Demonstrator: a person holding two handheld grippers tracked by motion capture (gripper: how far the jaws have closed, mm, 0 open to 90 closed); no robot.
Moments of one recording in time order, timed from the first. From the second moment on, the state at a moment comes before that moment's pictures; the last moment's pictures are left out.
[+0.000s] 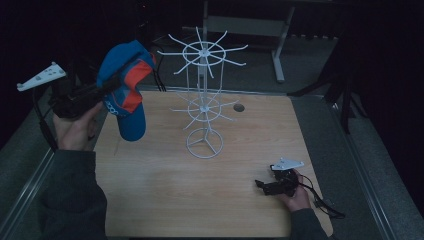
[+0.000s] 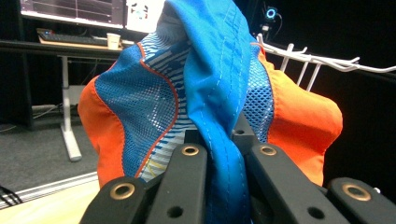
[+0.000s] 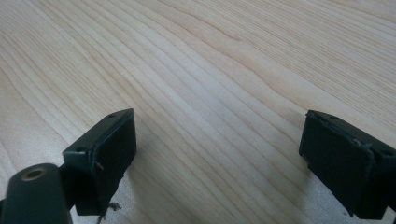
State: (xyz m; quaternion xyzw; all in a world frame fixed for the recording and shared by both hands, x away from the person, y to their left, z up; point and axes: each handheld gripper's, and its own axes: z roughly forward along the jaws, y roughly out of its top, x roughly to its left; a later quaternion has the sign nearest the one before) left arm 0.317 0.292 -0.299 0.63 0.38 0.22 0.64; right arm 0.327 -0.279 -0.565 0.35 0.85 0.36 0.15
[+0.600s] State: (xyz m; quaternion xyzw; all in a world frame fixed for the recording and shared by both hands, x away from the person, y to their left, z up) left arm 0.316 0.285 -0.282 0.63 0.36 0.23 0.65; right arm 0.327 -0.279 -0.565 0.35 0.85 0.36 0.15
